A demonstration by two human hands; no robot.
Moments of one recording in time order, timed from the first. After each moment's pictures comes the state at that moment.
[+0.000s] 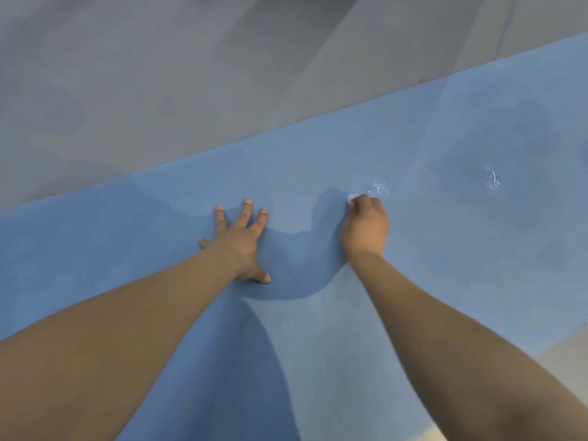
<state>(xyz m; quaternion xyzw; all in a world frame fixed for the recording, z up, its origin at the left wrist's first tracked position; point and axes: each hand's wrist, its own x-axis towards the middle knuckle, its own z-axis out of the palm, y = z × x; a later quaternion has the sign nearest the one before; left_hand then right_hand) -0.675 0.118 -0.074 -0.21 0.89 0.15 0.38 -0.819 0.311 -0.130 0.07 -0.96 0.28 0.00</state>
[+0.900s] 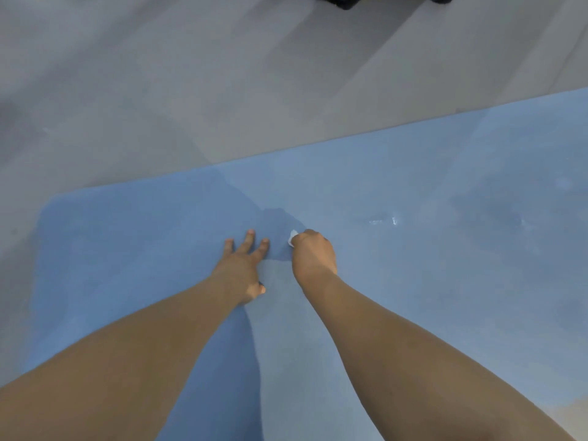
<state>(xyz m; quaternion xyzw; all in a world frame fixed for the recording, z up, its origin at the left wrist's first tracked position) -0.651 0.137 -0.054 -0.24 0.88 0.12 0.40 -0.764 0.240 -0.078 0.31 -0.90 0.09 -0.28</state>
